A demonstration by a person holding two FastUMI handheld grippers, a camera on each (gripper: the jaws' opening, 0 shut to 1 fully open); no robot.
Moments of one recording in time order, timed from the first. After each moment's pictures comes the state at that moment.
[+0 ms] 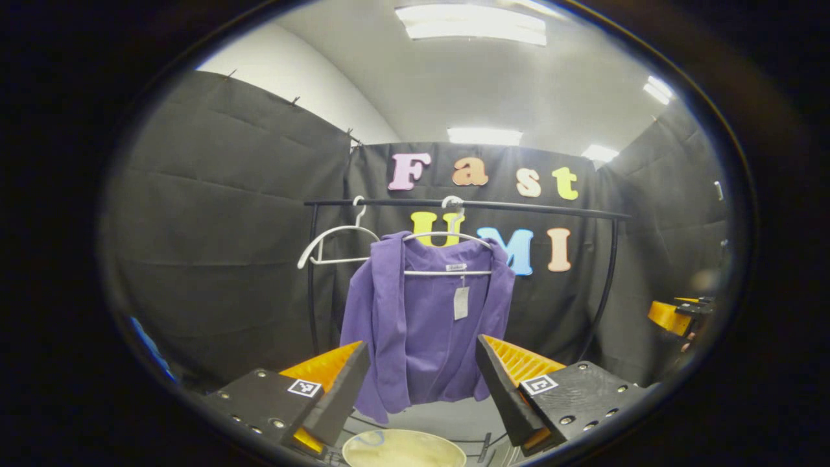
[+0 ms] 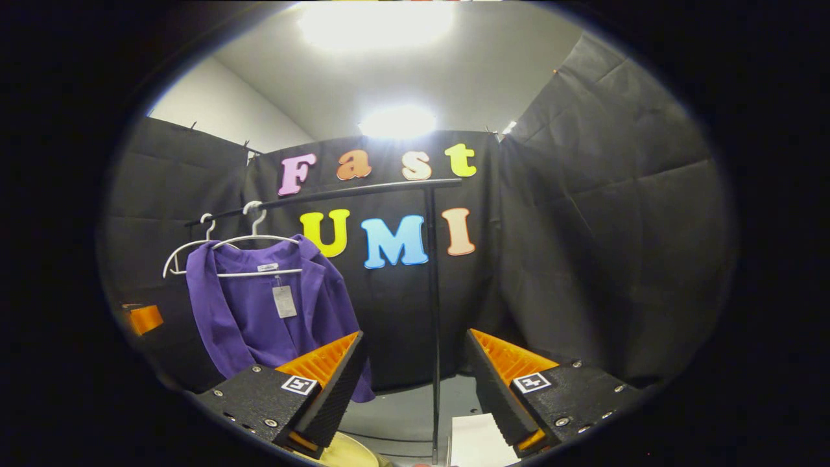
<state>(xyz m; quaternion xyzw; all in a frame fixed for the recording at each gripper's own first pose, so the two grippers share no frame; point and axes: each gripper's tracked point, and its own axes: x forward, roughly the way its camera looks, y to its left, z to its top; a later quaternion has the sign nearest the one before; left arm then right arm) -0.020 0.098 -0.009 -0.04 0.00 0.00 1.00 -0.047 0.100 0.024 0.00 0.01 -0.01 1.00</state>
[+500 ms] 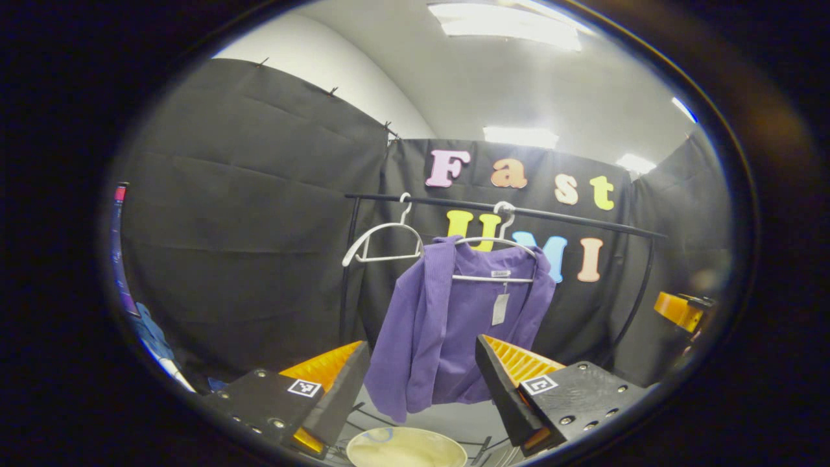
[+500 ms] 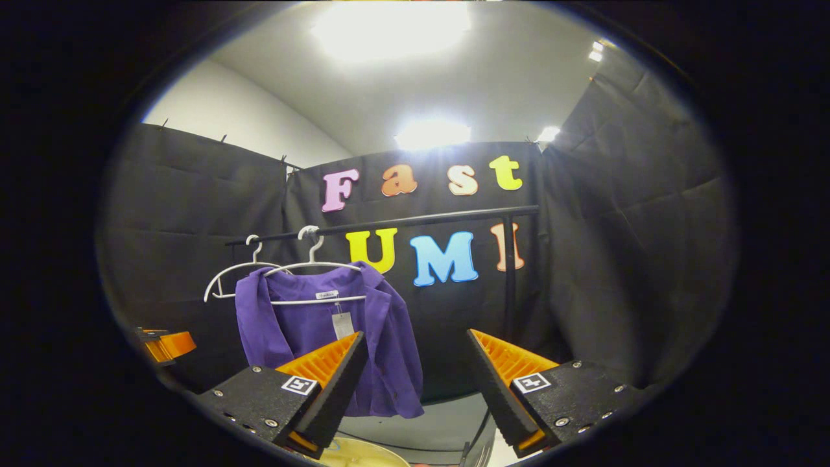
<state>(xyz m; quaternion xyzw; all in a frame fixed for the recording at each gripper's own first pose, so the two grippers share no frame) -0.008 0.165 0.005 -0.07 0.02 0.06 1.00 -0.020 0.193 0.070 0.01 -0.01 0.08 1.00</state>
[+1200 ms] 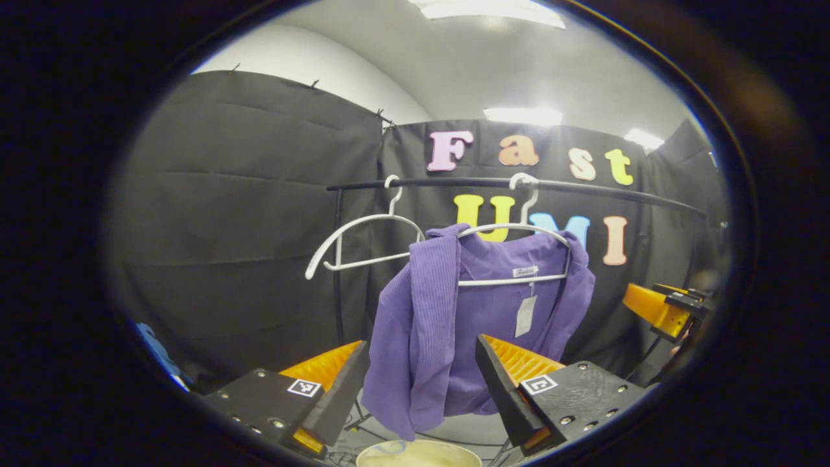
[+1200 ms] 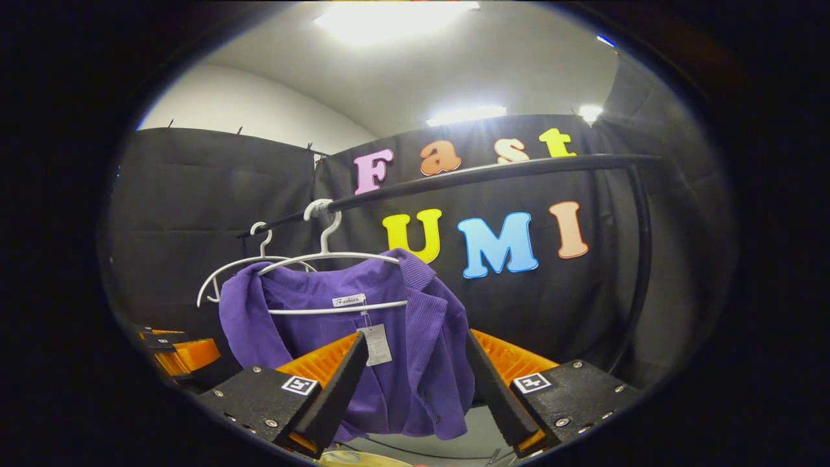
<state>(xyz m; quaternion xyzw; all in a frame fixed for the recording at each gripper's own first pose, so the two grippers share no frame) 0.142 0.151 -0.007 -0.04 0.05 0.10 0.99 0.142 0.277 0.027 0.03 0.03 0.17 0.99</state>
